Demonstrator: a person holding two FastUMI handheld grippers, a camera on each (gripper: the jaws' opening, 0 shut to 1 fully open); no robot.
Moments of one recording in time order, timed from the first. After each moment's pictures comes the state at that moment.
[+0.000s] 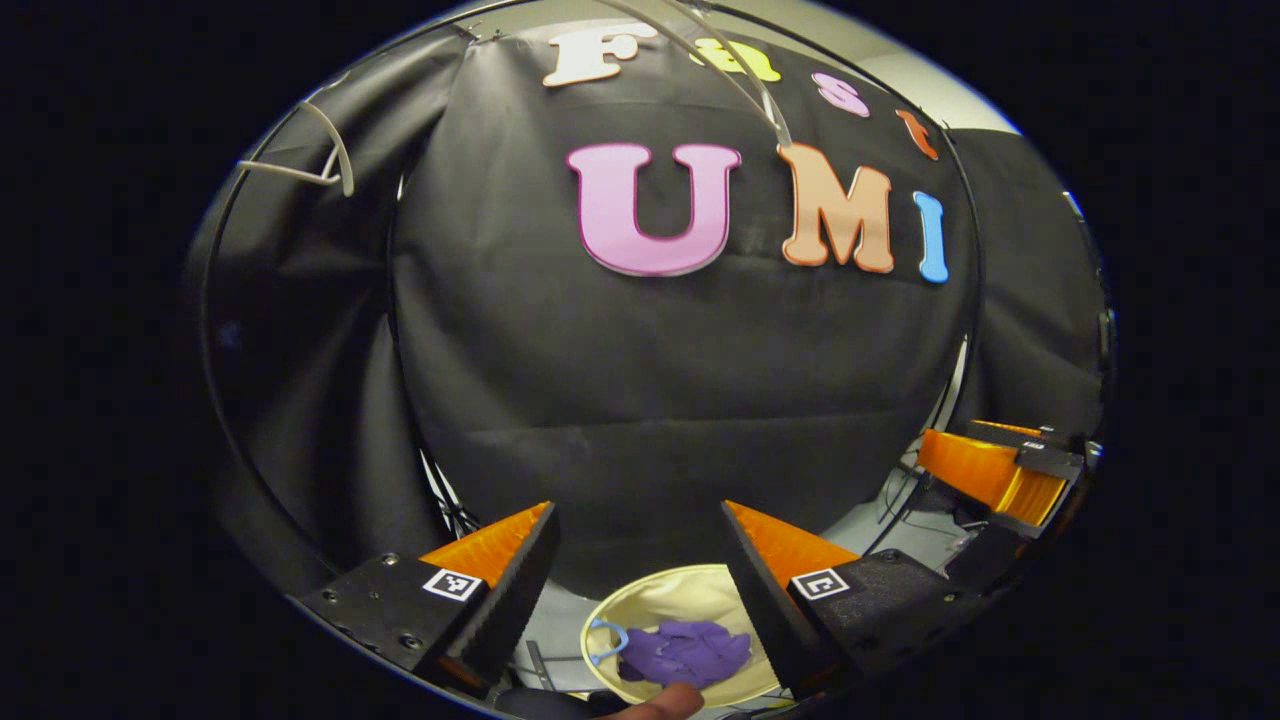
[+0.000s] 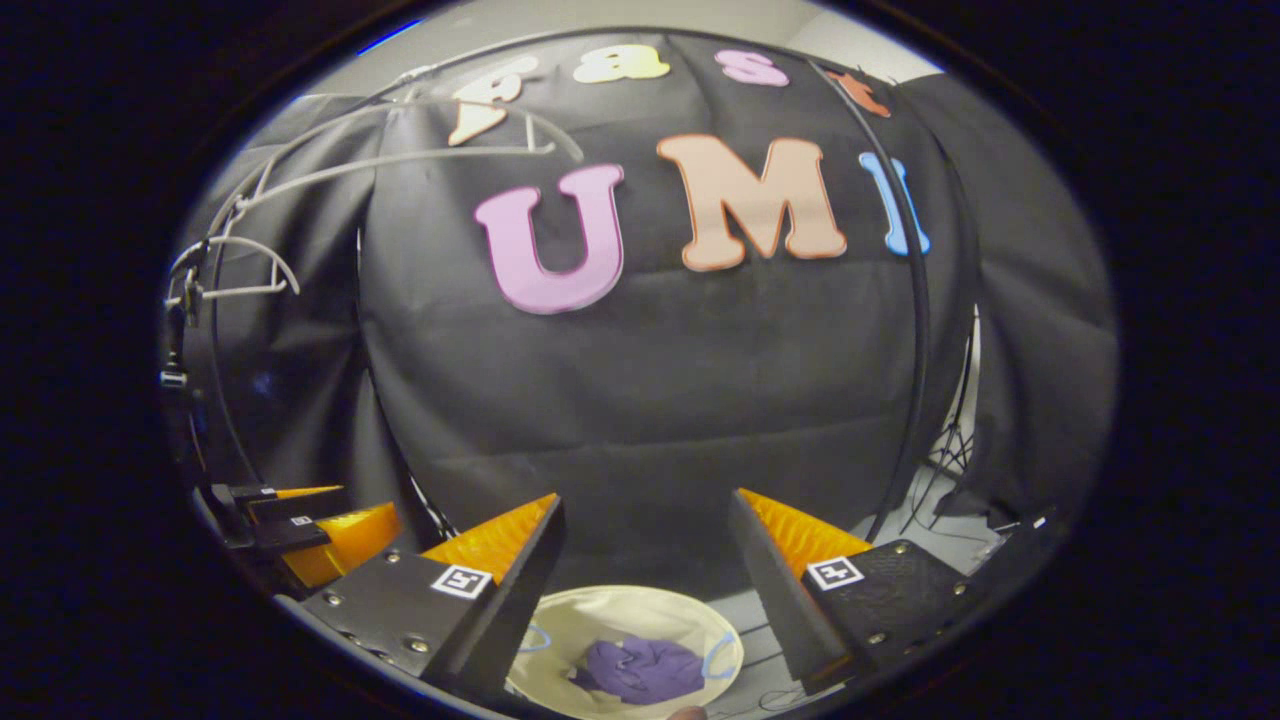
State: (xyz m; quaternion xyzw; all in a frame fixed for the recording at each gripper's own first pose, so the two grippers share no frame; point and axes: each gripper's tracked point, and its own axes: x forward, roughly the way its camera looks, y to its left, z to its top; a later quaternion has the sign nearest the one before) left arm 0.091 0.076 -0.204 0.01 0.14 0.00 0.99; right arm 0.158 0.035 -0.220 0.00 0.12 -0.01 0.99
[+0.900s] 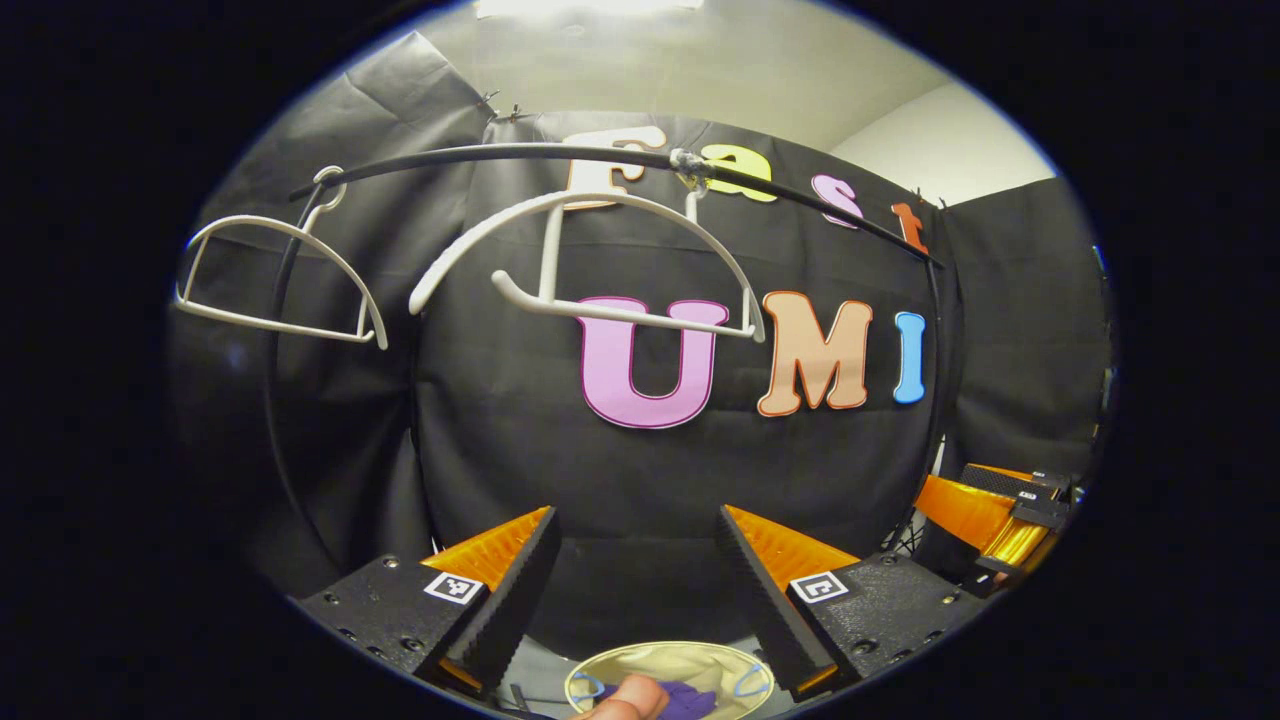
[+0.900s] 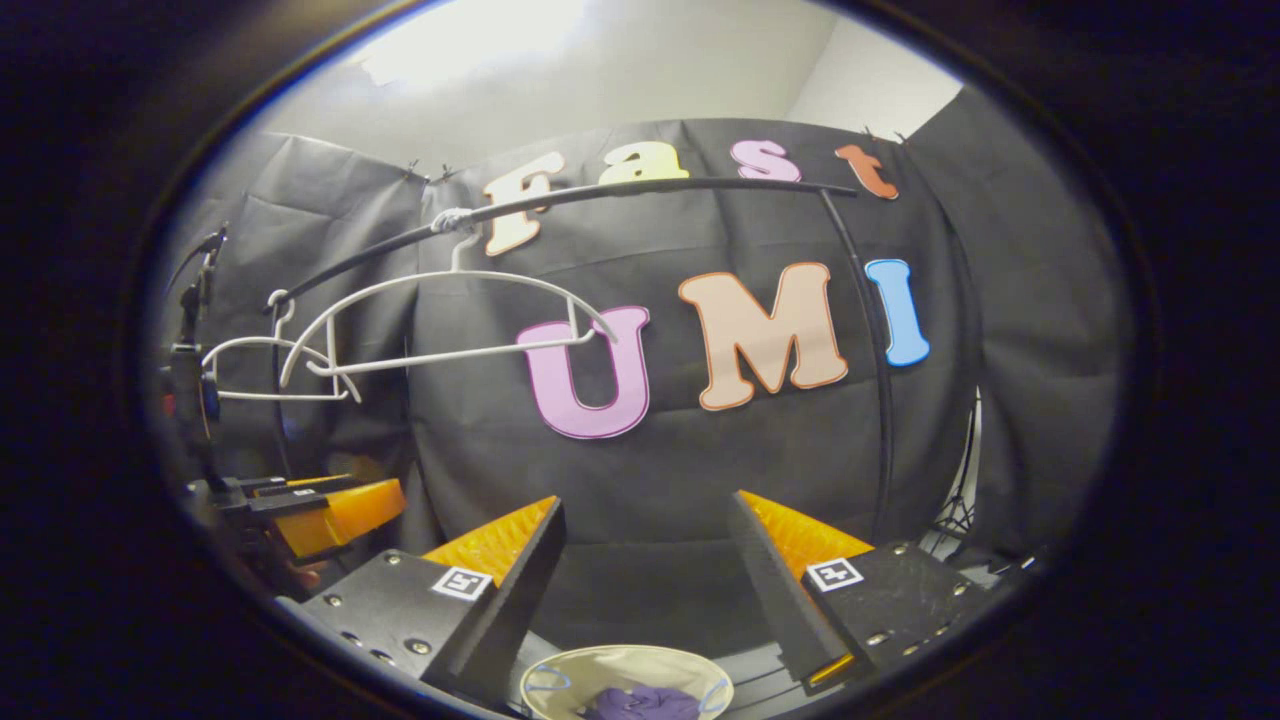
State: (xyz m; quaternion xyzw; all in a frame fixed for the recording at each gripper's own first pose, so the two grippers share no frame) left arm 0.048 0.046 -0.053 0.00 0.00 0.00 1.00; right arm 0.098 0.037 -0.087 0.00 -0.01 0.02 1.00
